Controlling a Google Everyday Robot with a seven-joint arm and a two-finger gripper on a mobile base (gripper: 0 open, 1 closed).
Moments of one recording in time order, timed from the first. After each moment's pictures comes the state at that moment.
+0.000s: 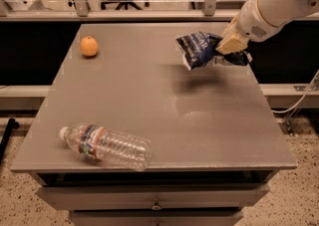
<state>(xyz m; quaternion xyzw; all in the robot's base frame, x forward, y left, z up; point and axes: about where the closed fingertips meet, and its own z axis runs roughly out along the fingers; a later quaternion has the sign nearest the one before) 0.628 -0.191 0.929 -0.56 0.76 -0.01 0.33</state>
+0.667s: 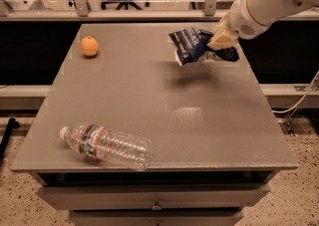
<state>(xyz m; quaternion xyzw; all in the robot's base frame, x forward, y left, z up) 0.644 -0.173 0.930 -0.56 0.75 -0.02 0.35</state>
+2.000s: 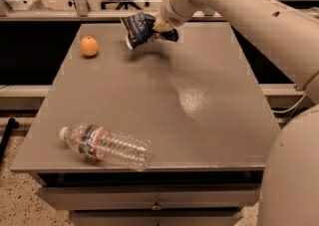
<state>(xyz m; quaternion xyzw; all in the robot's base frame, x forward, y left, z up) 0.775 -0.029 0.918 -0.60 0.69 -0.07 0.41</state>
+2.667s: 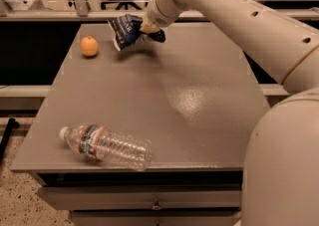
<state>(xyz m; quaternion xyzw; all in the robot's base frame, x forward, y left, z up) 0.784 0.015 0.911 -0.61 0.67 -0.05 0.42</state>
